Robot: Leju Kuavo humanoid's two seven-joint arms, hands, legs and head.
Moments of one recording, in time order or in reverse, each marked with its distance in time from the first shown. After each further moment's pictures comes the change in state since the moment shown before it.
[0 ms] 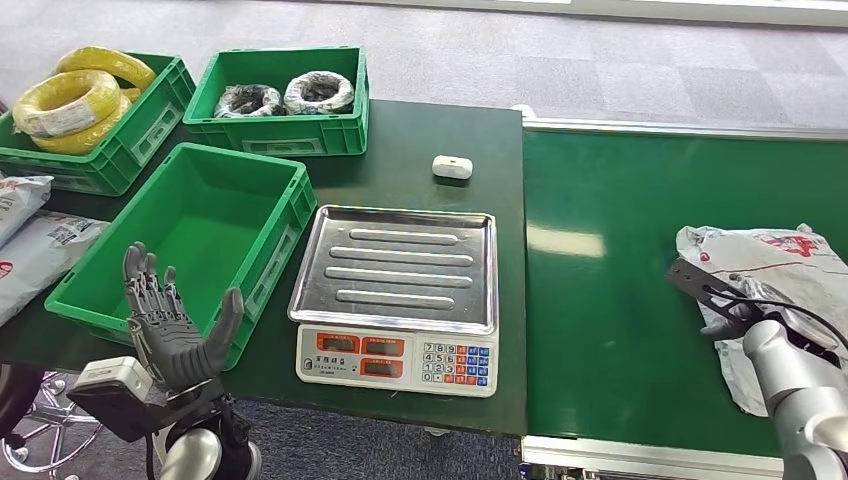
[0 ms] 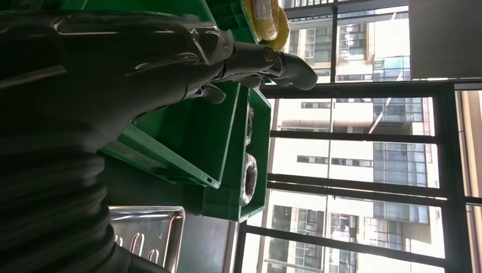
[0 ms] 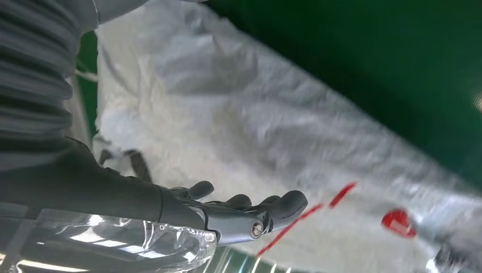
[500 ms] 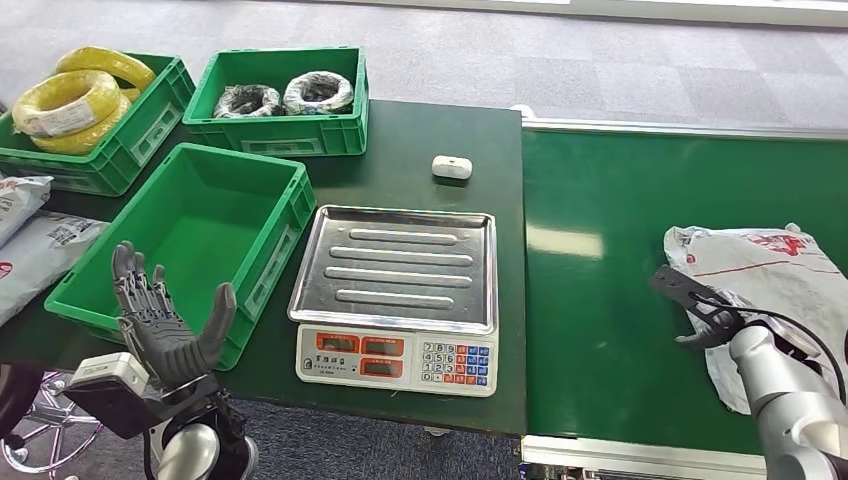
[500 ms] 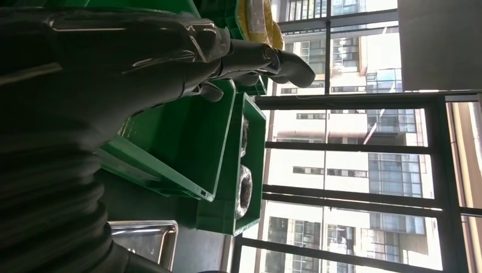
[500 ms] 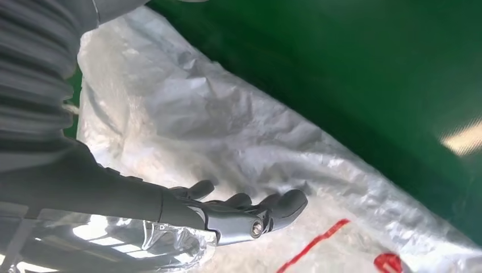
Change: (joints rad) left arm -0.010 0.001 0.015 0.001 -0.014 0.056 0.000; right arm 0.012 0.046 -0.084 0.000 0.025 0.025 -0.001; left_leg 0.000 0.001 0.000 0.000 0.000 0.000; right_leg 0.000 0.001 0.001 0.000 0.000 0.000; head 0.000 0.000
